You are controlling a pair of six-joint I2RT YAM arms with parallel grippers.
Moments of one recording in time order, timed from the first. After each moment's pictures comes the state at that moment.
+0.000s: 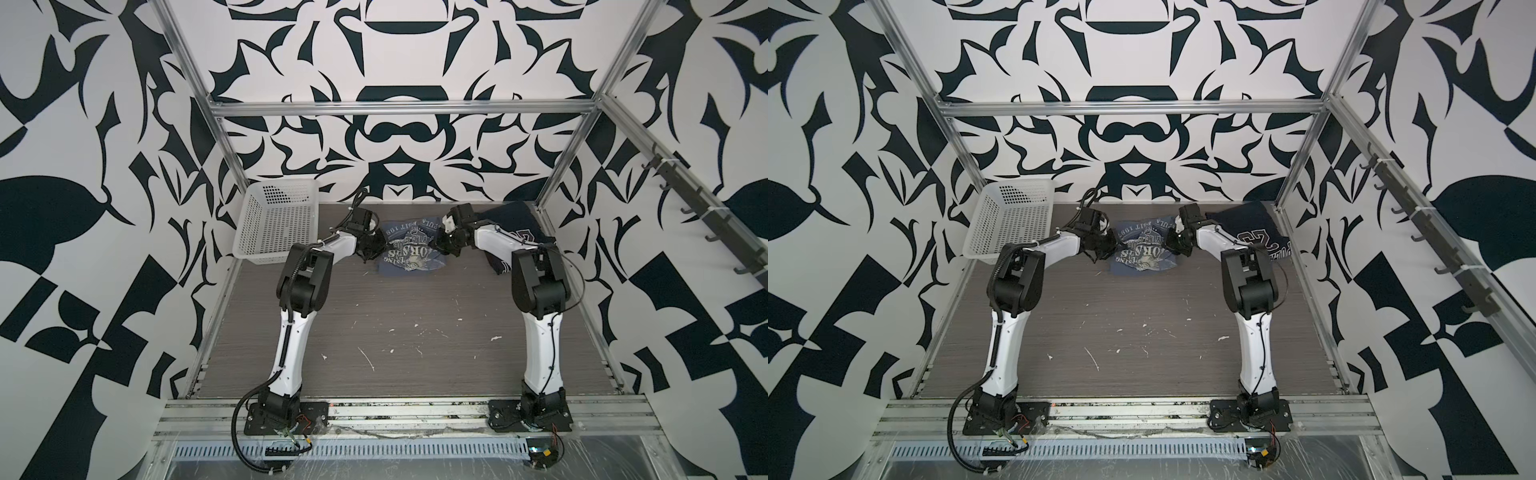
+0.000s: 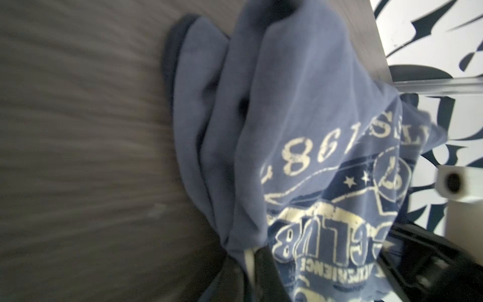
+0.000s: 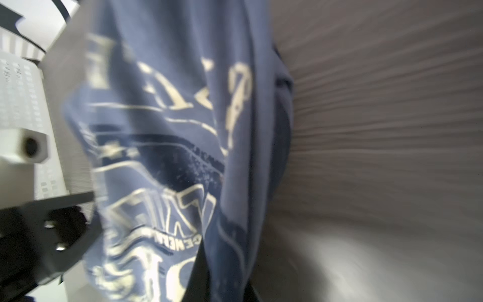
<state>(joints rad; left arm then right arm) -0.41 2.33 1.71 -0.23 0.49 -0.85 0.23 2.15 1.64 -0.48 -0.37 0.55</state>
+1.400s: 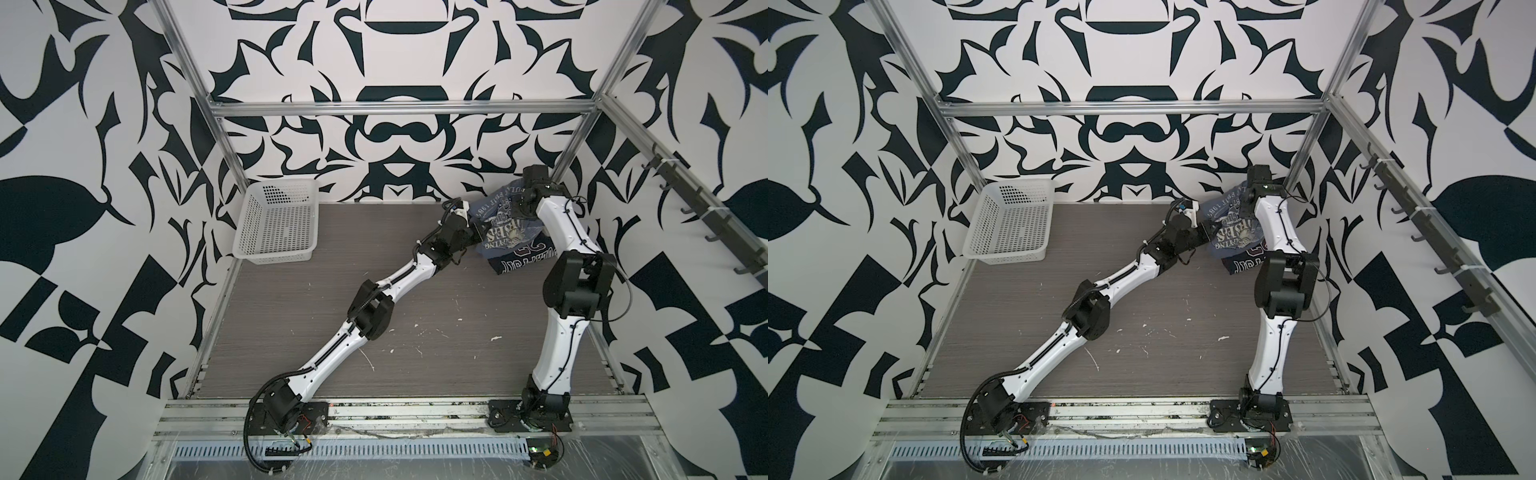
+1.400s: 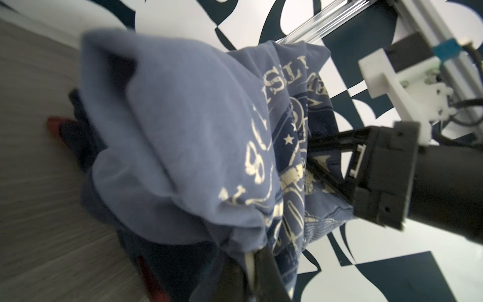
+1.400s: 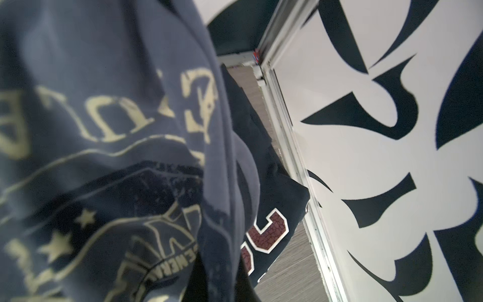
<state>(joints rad) -0.86 2.97 2.81 0.08 0.15 -0.98 -0.09 2.15 2.05 -0.84 0.32 0.07</state>
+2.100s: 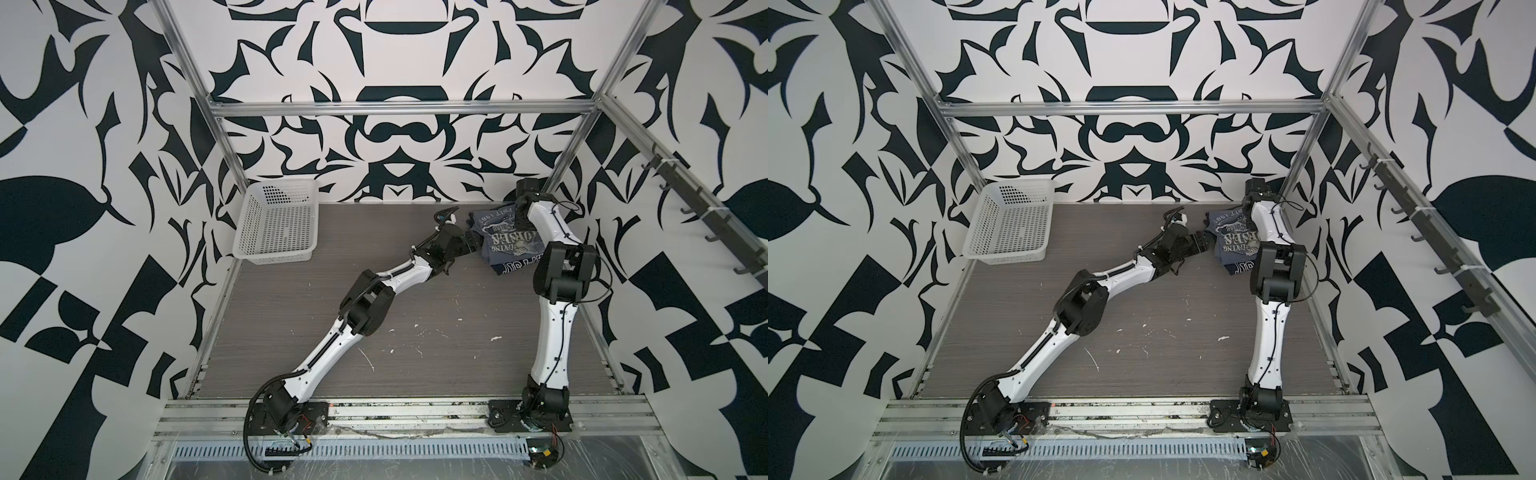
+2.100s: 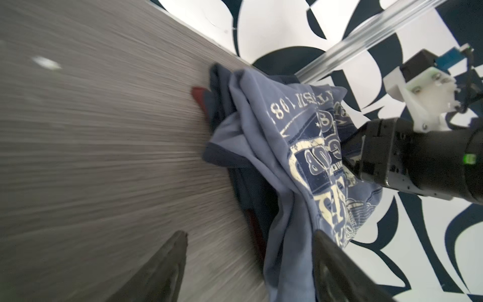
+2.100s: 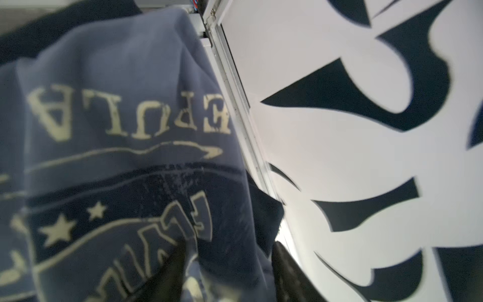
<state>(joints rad) -0.84 2.64 2.23 0.06 0.01 -0.88 -0.12 2.37 2.18 -0.87 0.55 0.06</state>
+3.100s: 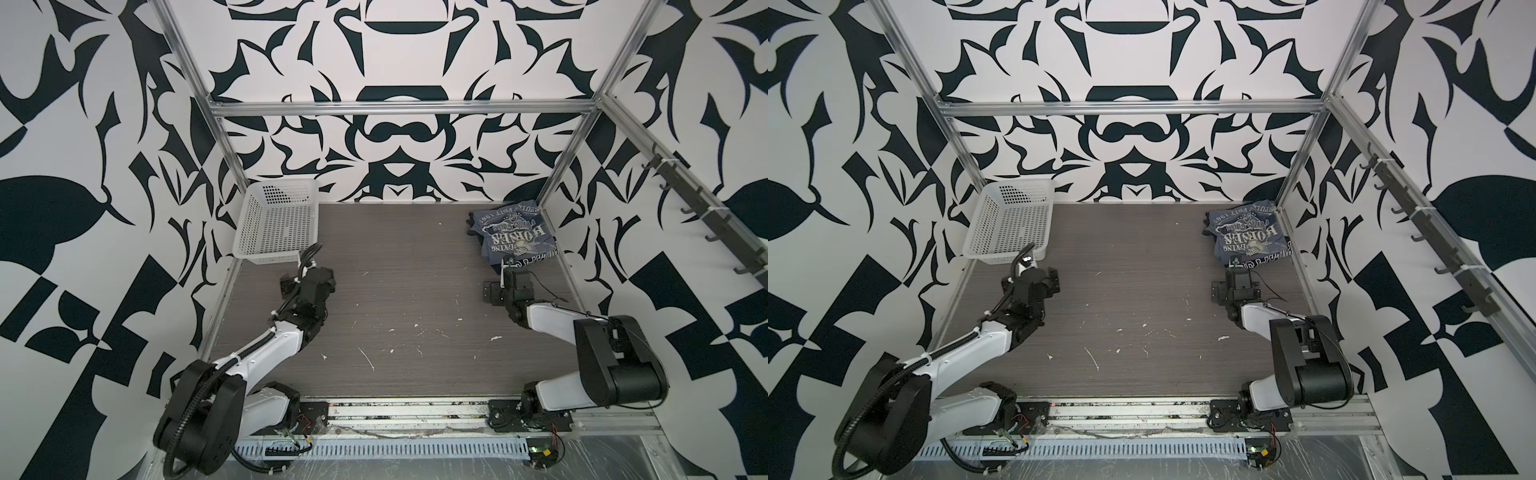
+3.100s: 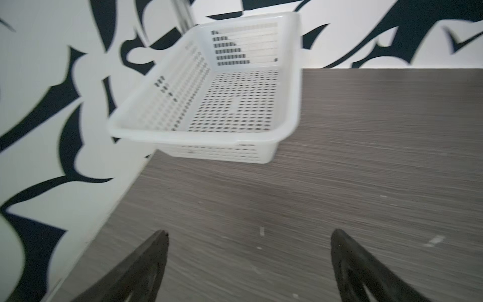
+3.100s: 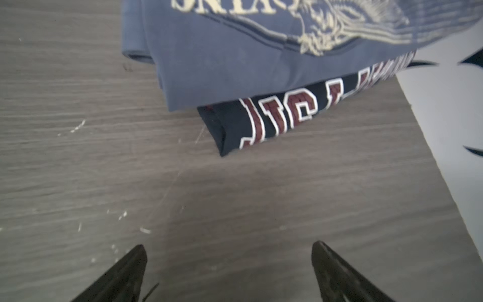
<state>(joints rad) -0.36 1.16 0.45 0.25 -0.67 -0.11 0.09 1.47 0.48 0.24 0.24 0.05</state>
